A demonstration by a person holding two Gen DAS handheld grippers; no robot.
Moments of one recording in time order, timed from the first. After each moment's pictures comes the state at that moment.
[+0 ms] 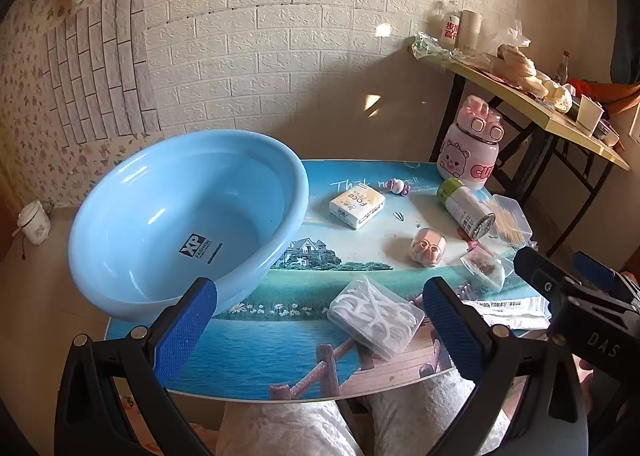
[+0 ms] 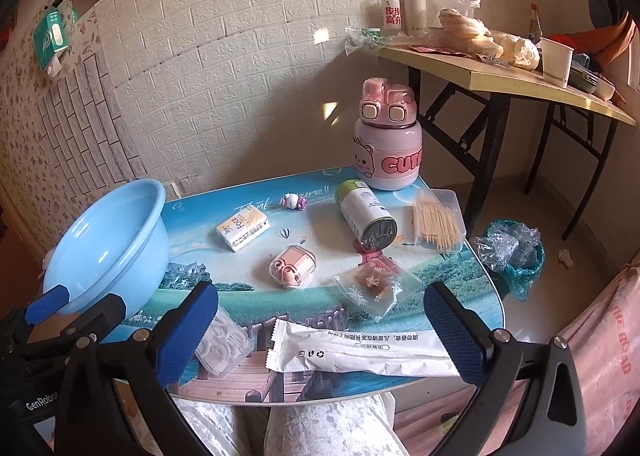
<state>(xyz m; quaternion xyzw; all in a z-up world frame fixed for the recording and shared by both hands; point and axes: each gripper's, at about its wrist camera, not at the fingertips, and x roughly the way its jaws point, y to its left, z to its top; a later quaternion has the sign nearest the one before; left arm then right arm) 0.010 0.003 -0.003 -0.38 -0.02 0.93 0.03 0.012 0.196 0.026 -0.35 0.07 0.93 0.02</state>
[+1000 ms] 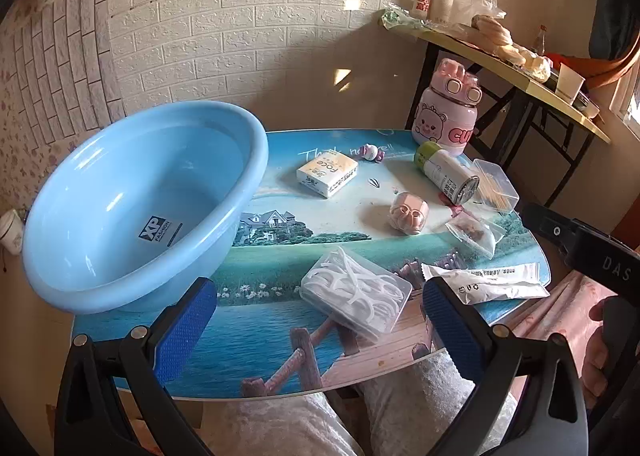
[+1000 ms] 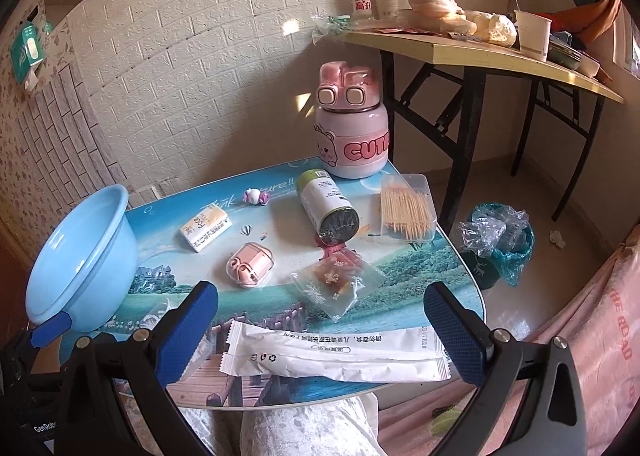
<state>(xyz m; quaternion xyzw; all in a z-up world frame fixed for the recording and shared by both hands) 0.004 0.016 -0.036 -0.40 0.00 0.91 0.09 0.002 0.234 0.008 -0.37 0.09 0.92 0.05</state>
